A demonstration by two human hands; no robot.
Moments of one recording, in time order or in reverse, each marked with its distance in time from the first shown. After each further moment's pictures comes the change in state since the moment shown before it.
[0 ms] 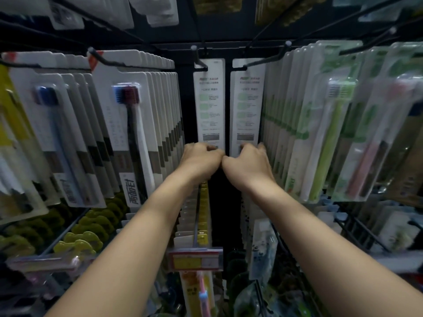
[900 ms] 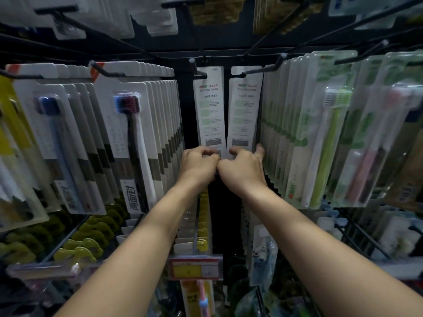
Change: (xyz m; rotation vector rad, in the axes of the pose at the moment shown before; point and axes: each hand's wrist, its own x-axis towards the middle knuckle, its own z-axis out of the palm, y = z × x) left_hand 0.012 -0.017 0.011 -0.225 0.163 0.082; right_hand -0.001 -0.008 0.002 0.100 -0.007 -0.004
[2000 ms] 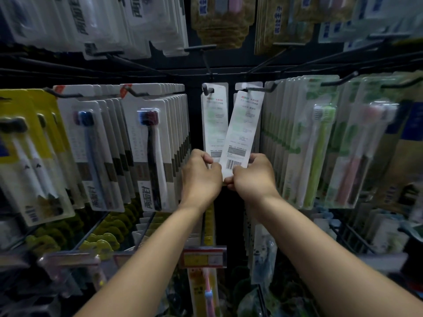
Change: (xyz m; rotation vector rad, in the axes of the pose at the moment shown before) left_hand -0.049 0.017 -0.016 0.106 0.186 0.125; right_hand -0.014 0.006 0.001 0.472 0.045 0.067
